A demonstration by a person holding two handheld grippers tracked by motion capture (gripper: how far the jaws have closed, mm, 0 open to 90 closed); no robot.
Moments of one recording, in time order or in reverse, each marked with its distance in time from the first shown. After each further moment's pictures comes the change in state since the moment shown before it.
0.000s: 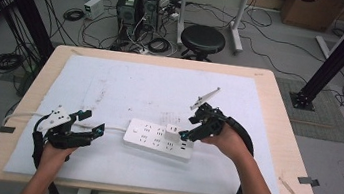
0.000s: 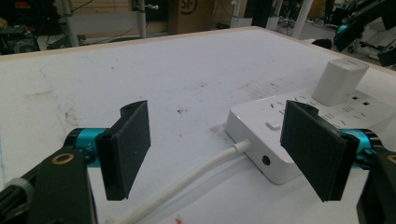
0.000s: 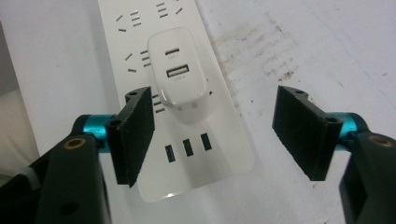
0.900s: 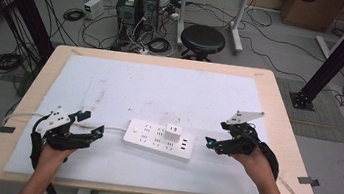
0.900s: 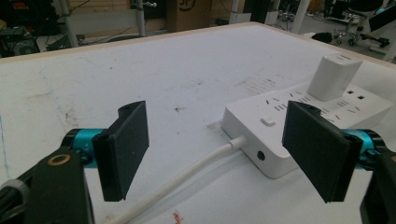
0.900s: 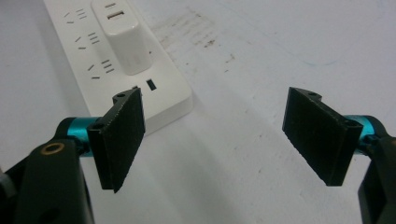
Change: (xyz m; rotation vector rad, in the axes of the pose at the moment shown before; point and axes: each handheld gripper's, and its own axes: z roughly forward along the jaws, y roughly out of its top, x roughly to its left) left arm -0.004 0.005 -0.004 0.015 -0.002 0.029; right arm 0.003 -0.082 -0.046 -0.207 -0.230 0.124
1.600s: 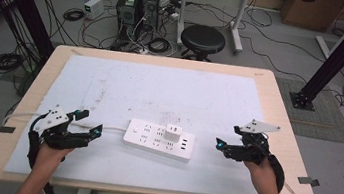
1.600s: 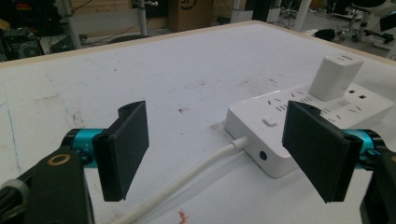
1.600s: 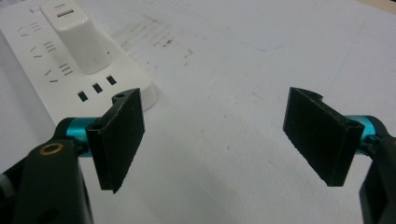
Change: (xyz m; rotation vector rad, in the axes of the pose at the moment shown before) left arm 0.001 0.006 -0.004 0.010 0.009 0.010; right arm -0.005 -0.033 -0.011 -0.092 -0.124 0.103
